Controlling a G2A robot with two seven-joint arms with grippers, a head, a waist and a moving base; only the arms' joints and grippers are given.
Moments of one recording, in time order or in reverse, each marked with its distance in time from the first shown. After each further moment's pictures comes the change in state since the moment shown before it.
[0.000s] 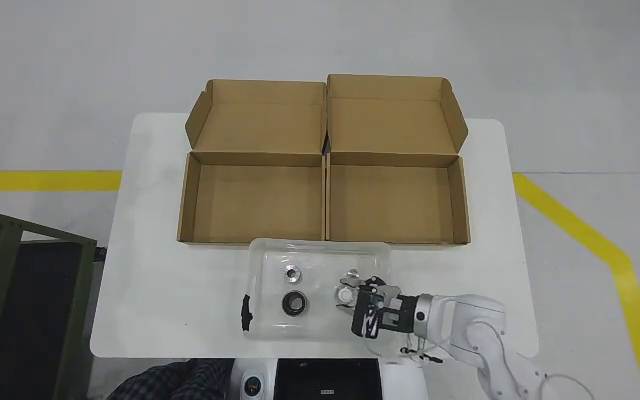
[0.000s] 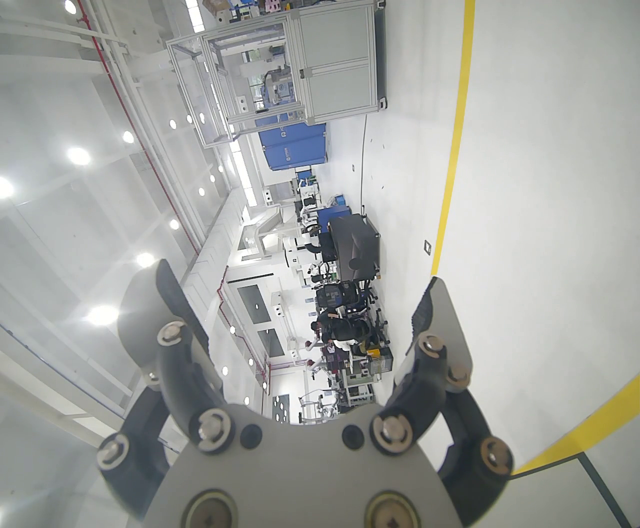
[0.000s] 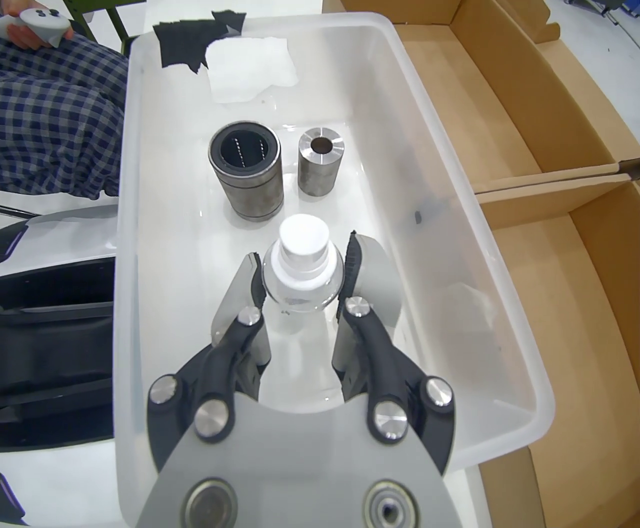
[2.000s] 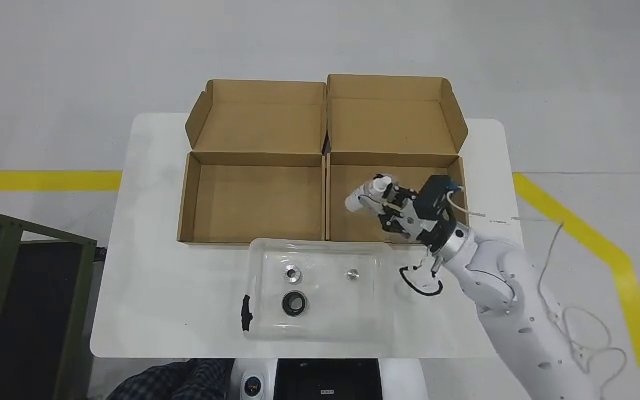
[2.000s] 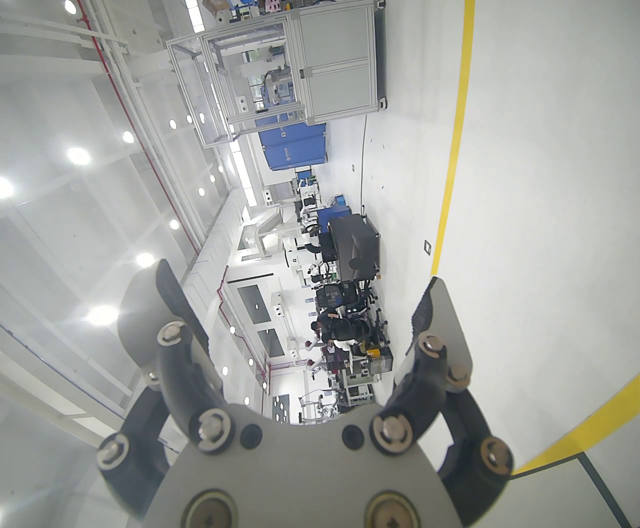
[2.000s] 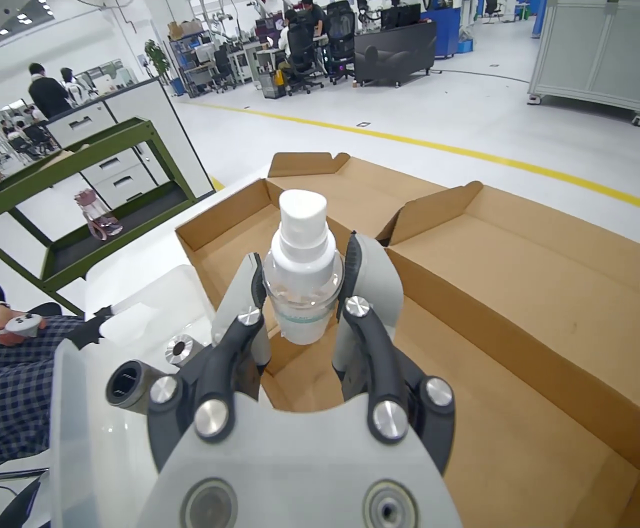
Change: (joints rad) left arm 0.000 0.000 0.000 0.000 0.000 0.000 0.000; right arm 0.314 -0.016 0.032 0.214 0.616 0.317 -0.043
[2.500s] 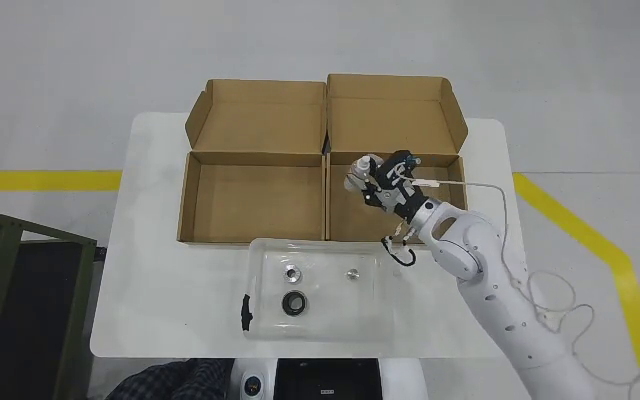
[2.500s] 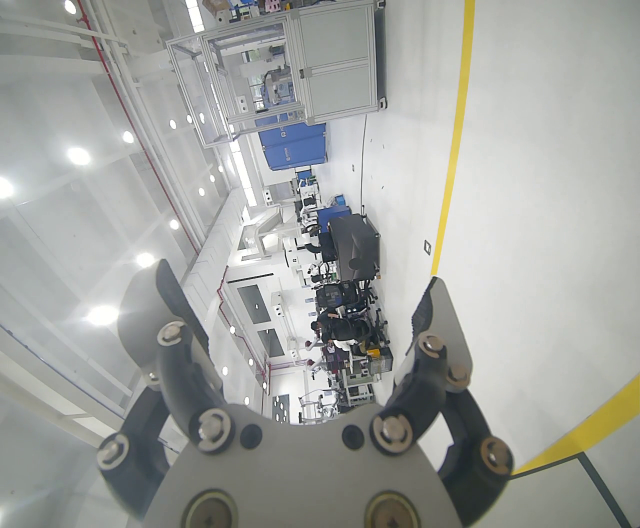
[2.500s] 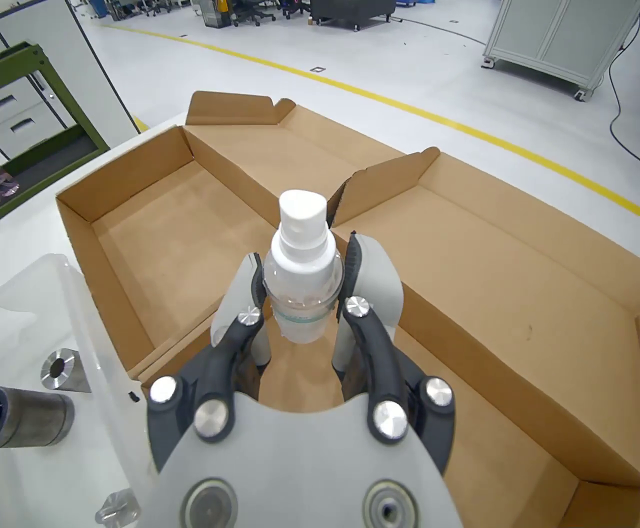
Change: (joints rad) left arm 0.000 0.000 0.000 0.000 0.000 0.000 0.000; right arm 0.210 -0.045 -0.171 0.179 -0.163 0.180 0.062
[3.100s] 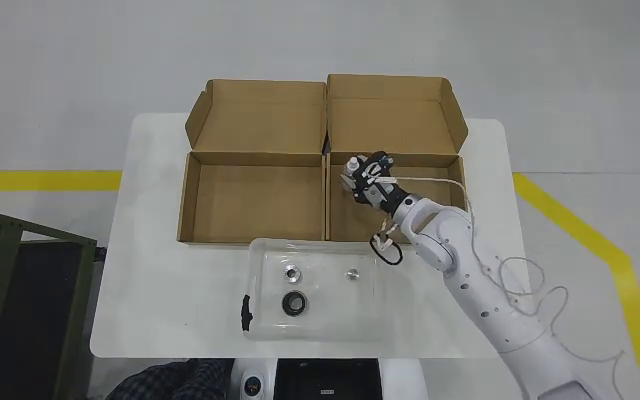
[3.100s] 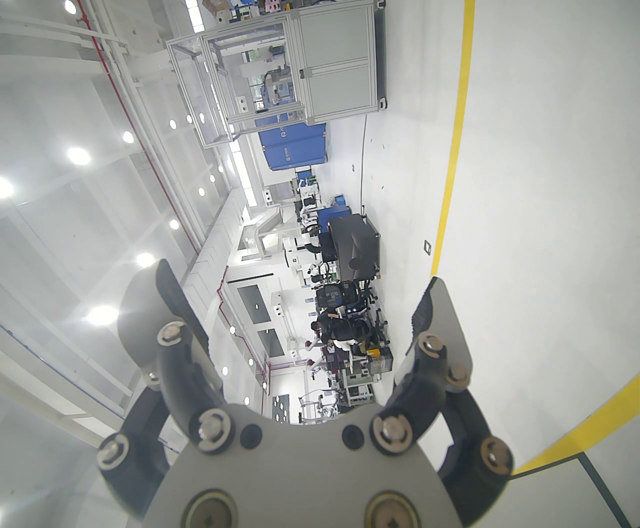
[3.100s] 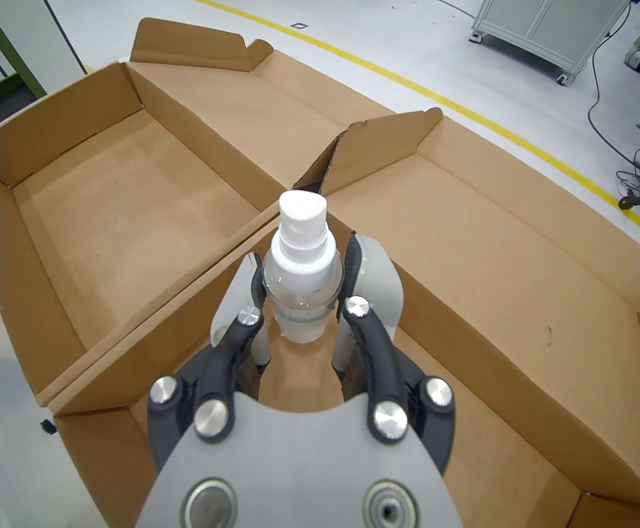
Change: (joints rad) left arm 0.000 0.000 0.000 0.000 0.000 0.000 0.000; right arm 0.085 -0.040 -0.104 0.145 -0.111 0.063 -0.014
